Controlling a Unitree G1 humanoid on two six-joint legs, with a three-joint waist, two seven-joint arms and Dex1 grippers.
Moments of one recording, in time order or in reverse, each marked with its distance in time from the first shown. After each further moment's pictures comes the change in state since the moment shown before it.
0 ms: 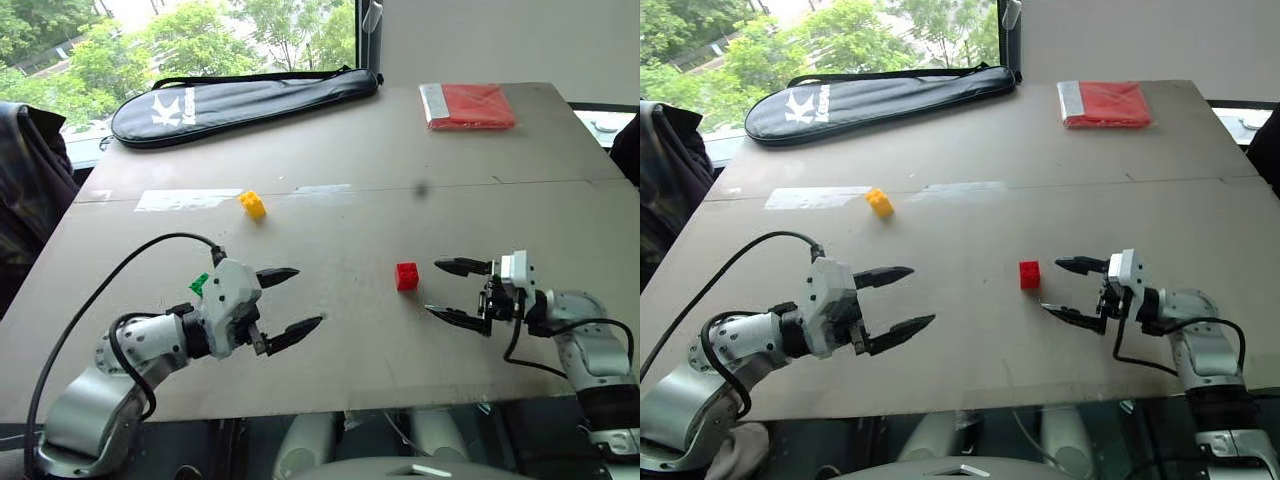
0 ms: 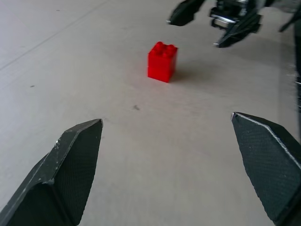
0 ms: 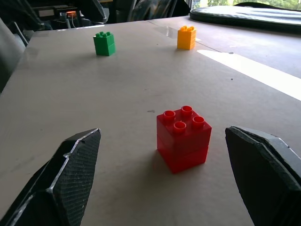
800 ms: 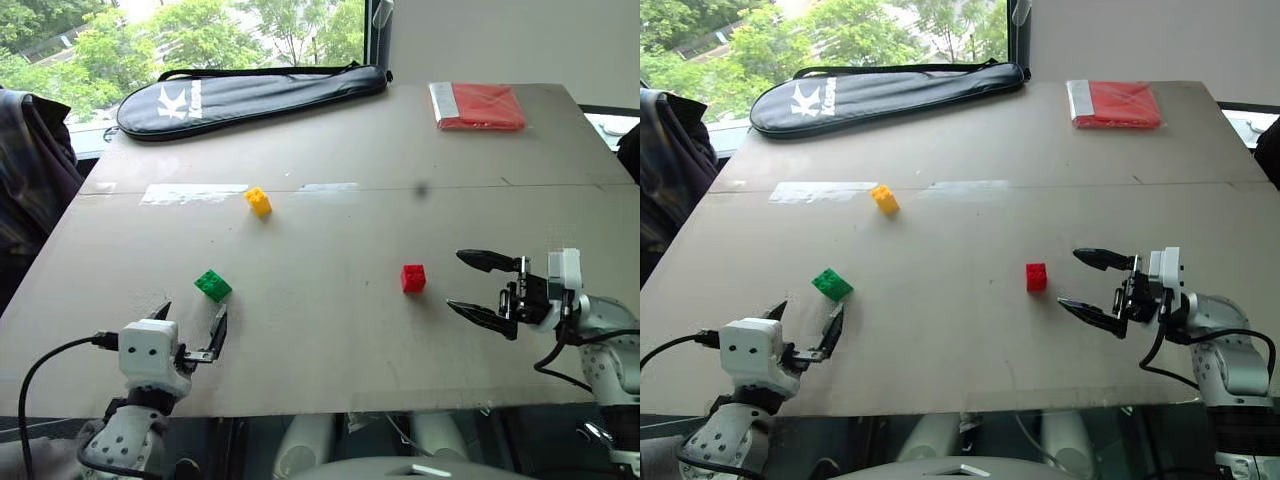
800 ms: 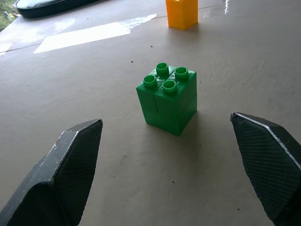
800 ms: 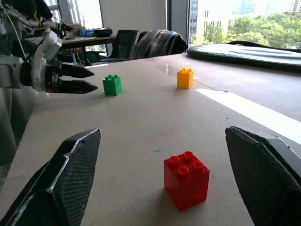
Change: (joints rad) left arm 0.309 -0.435 0.148 0.192 0.340 -0.359 0.455; right arm 0.045 -0.017 -0.088 -0.144 0.171 0.080 -0.009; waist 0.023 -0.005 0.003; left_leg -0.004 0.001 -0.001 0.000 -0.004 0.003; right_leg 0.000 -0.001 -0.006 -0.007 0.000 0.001
